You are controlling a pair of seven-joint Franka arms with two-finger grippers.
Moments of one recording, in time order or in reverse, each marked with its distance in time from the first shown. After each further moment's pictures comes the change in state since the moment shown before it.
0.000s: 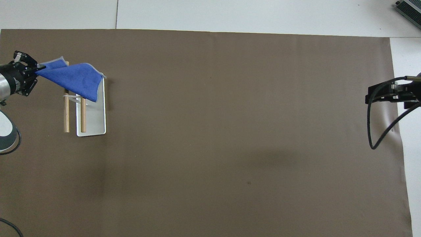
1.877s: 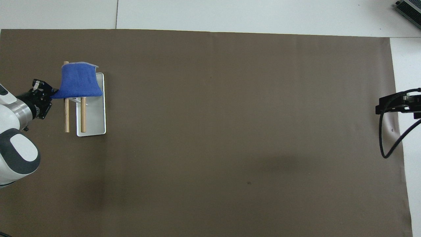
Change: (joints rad) left arm -0.033 -0.076 -0.014 -0.250 0.000 0.179 -0.001; right arm 0.017 -0.037 -0.061 -0.076 0.000 0.002 -0.049
